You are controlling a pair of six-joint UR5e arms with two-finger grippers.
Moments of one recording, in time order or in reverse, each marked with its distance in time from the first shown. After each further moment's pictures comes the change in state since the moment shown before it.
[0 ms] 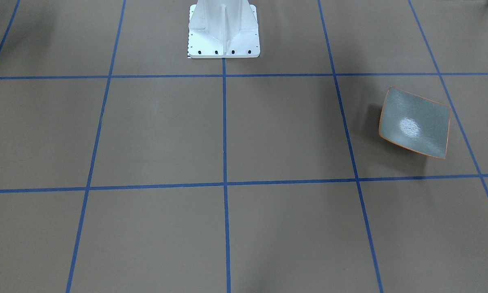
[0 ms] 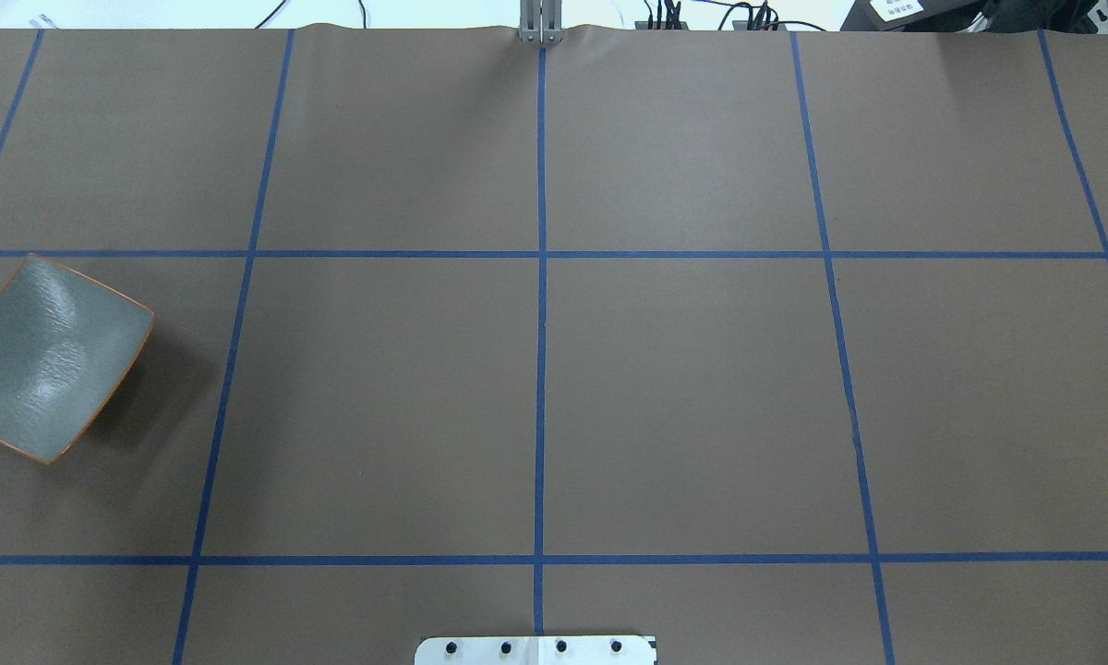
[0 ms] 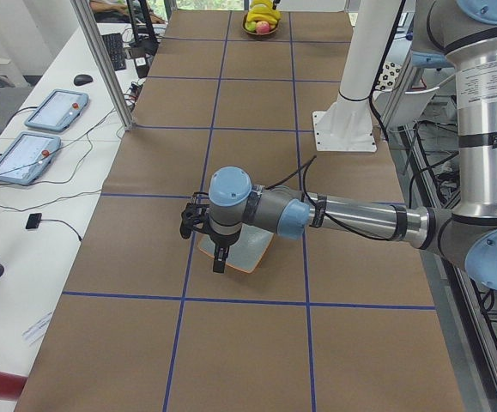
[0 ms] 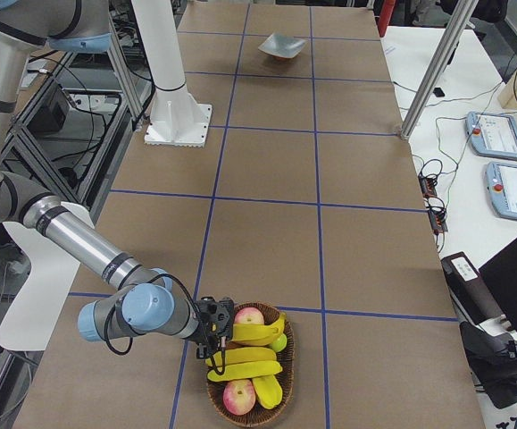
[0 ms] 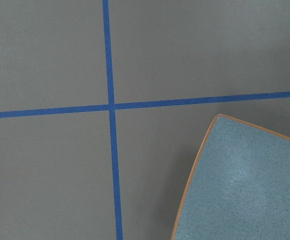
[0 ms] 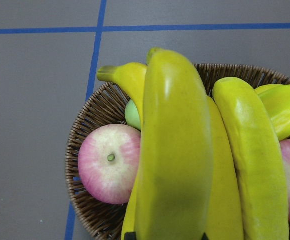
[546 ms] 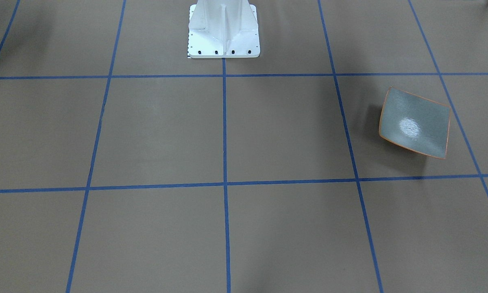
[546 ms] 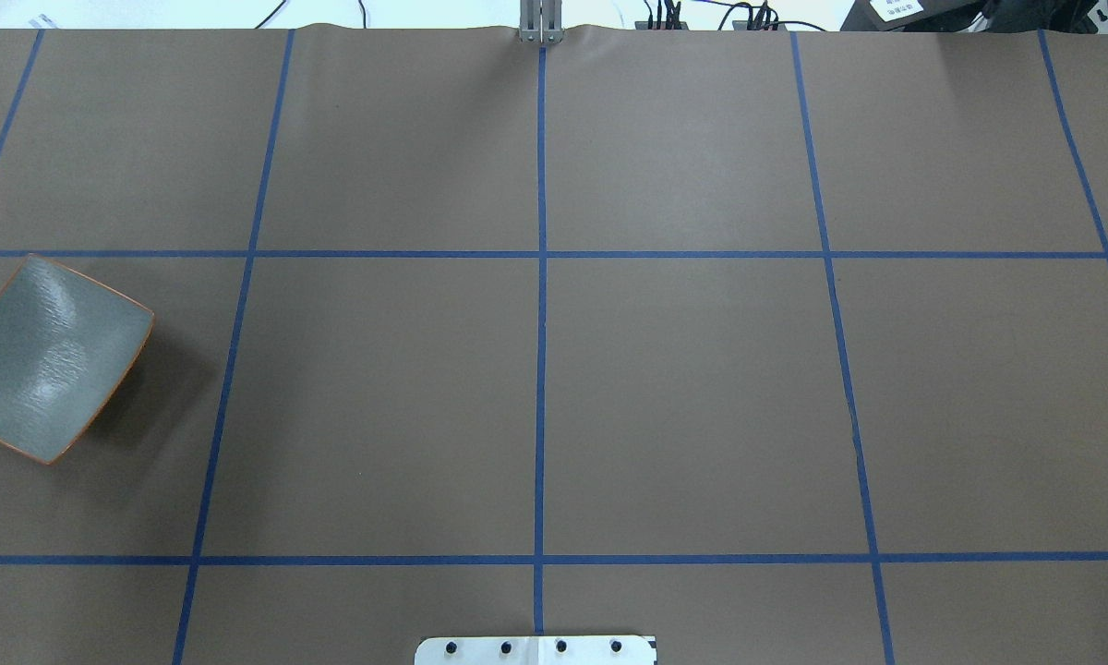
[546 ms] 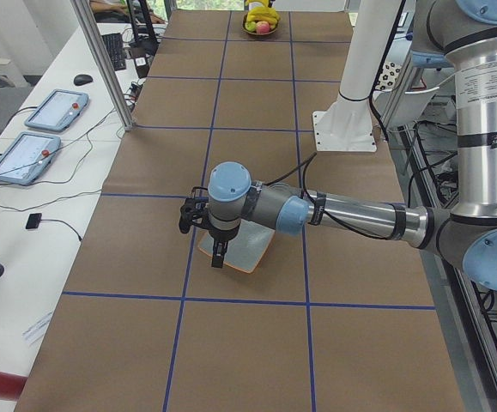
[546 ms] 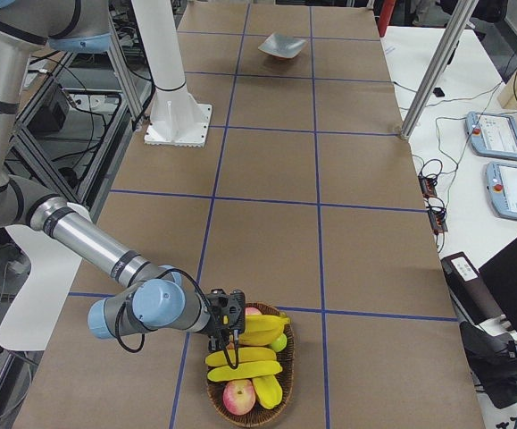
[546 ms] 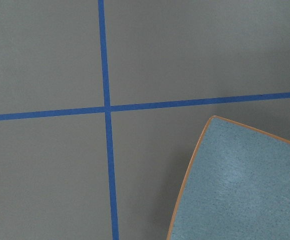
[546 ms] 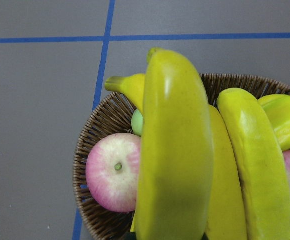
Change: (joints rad) left arm 0.009 -0.015 -0.013 -0.004 -0.010 -0.054; right arm 0.004 0.033 0.012 -0.024 0.057 0.016
